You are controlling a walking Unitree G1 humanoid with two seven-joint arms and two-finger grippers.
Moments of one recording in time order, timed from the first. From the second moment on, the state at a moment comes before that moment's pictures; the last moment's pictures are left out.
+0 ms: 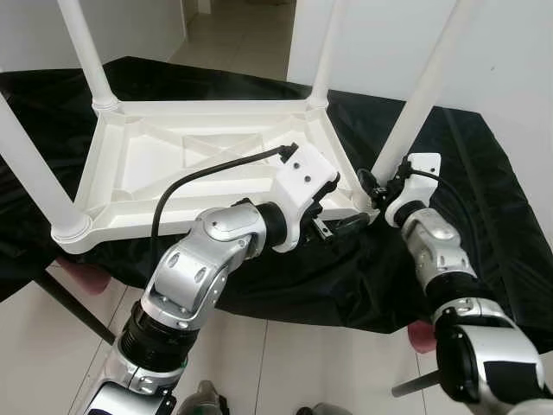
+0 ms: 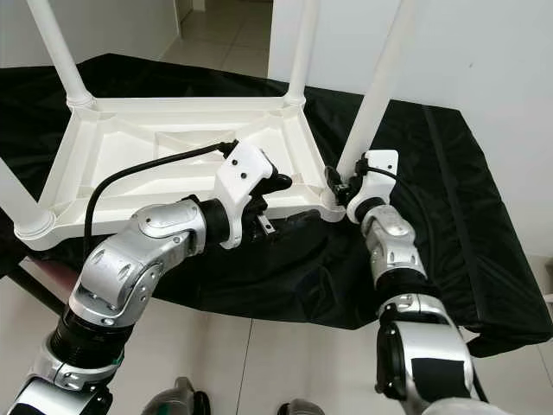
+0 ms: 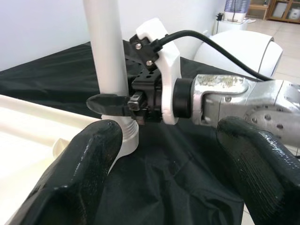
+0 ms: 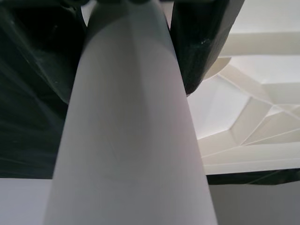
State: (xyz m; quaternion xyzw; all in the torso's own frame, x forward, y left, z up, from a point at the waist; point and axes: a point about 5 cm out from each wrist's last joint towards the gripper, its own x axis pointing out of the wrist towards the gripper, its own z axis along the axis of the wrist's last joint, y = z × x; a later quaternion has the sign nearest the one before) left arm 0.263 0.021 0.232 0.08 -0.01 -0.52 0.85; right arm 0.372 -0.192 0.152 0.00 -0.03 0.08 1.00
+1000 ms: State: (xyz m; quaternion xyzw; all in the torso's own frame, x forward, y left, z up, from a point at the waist) left arm 0.259 0.014 0.229 0.08 0.00 -0.53 0.85; right arm 0.340 -0.155 0.151 0.02 -0.05 -0.17 0.98
